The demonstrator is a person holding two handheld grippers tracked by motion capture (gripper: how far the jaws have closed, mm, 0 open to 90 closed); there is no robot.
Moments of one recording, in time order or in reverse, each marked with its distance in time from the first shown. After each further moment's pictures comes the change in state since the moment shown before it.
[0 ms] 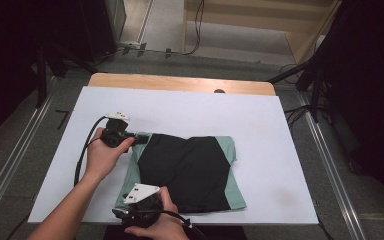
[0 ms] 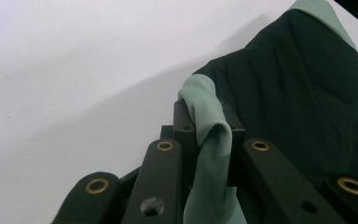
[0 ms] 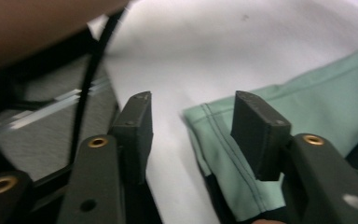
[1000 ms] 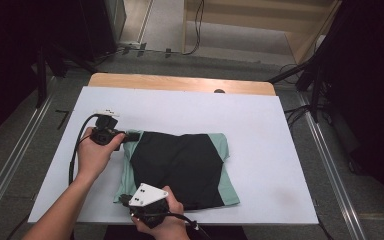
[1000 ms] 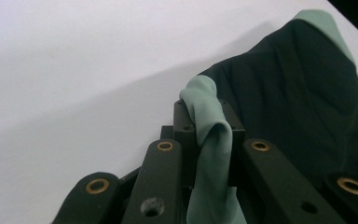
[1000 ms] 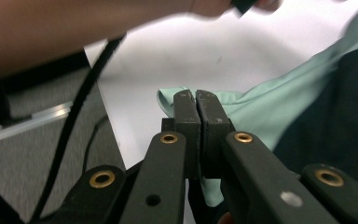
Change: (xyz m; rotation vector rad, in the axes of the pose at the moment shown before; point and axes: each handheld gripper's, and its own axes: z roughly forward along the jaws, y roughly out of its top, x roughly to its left) left arm 0.020 -0.003 -0.023 -0.004 0.018 -0.098; right arm 0.002 0.005 -0.028 -0.141 -0.064 -0.073
